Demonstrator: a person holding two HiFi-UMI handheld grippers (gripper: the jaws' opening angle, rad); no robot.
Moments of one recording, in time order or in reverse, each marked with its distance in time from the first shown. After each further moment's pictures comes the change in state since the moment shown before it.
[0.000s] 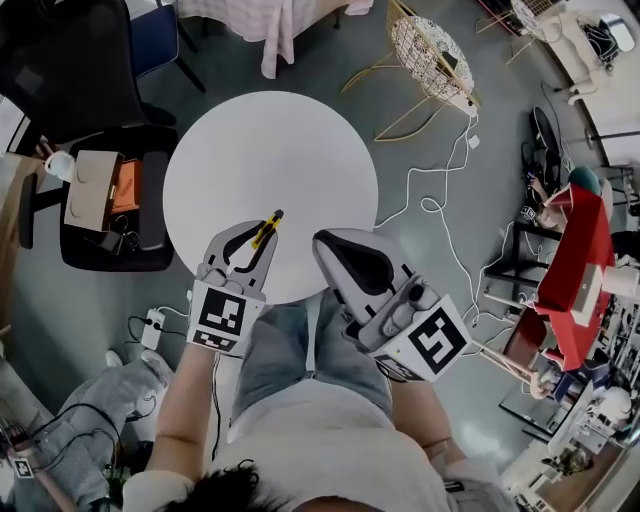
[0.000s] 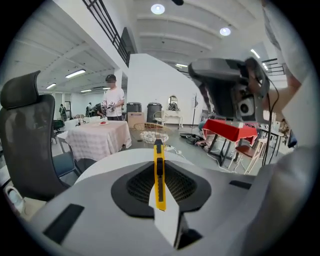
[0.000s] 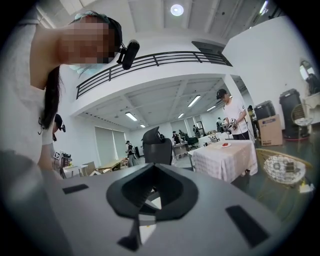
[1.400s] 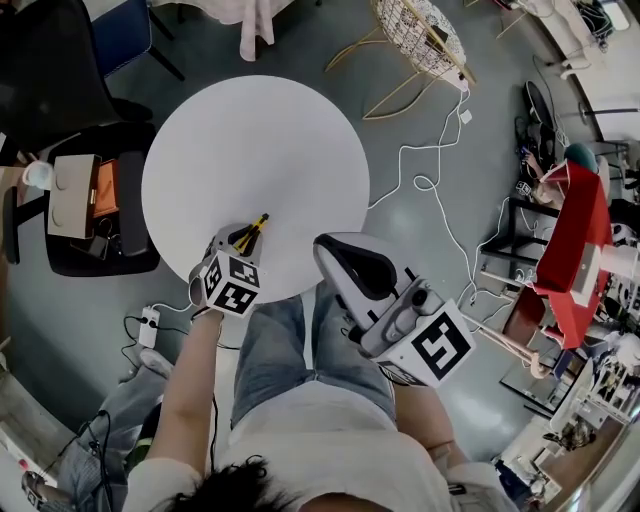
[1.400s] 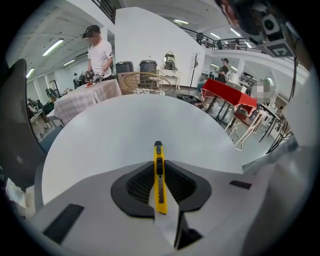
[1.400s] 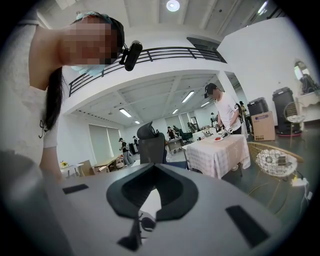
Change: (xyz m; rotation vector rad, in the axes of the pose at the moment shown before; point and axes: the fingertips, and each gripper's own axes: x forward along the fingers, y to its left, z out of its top) left arm 0.070 -0.007 -0.157 0.042 0.485 -0.058; right arm -0.011 -0.021 -0.023 0.037 0.057 -0.063
